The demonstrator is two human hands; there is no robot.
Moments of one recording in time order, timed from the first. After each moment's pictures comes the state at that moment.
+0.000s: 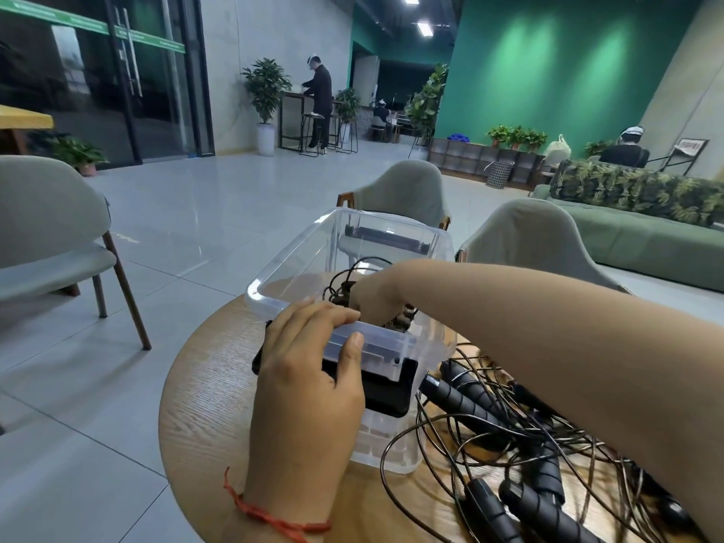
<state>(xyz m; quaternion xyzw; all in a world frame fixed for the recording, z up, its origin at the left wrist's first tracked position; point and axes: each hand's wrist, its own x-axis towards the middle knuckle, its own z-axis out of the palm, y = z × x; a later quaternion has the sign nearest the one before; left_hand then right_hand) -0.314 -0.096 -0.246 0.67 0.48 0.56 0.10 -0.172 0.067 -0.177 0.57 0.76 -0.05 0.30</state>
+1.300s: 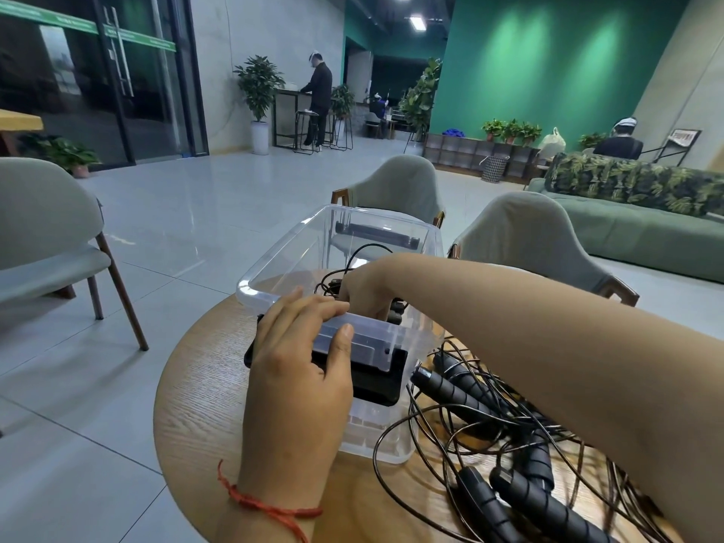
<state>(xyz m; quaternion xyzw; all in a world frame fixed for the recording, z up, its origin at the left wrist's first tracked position) -0.312 -0.096 -0.250 0.67 0.49 0.56 0.10 -0.170 0.085 -0.193 0.61 0.75 -0.14 0.21</state>
